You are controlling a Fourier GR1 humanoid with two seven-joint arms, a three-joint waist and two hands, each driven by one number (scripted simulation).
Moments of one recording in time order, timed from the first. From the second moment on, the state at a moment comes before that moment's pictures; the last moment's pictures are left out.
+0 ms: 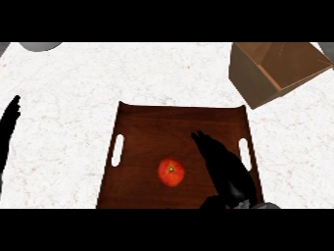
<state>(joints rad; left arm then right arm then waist) -0.09 0.50 0.01 -1.32 -0.06 0.21 0.05 -0.17 -0.23 0.65 -1.73 0.60 0.12 0.74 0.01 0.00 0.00</state>
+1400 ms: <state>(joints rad) -0.10 0.39 0.14 -1.34 -0.19 0.12 0.06 -0.26 0.00 0.69 -1.59 0.67 0.20 0.76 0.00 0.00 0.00</state>
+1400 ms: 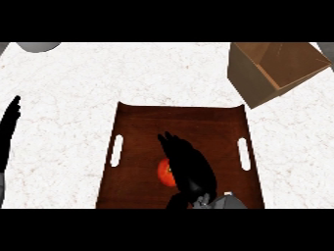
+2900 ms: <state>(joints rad) -0.07 0.37 0.21 -1.36 -0.22 0.09 0.07 -0.28 -0.55 0.40 -1.37 0.66 -0.04 0.47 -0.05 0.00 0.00</state>
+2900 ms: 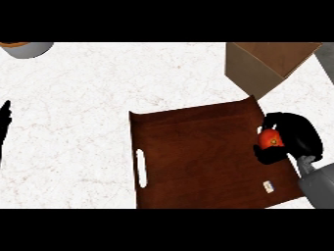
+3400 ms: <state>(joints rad) -0.05 0.36 0.20 -1.38 -0.22 0.08 0.06 -0.20 -0.89 0.02 -1.25 0.50 -0.17 0.02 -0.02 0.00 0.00</state>
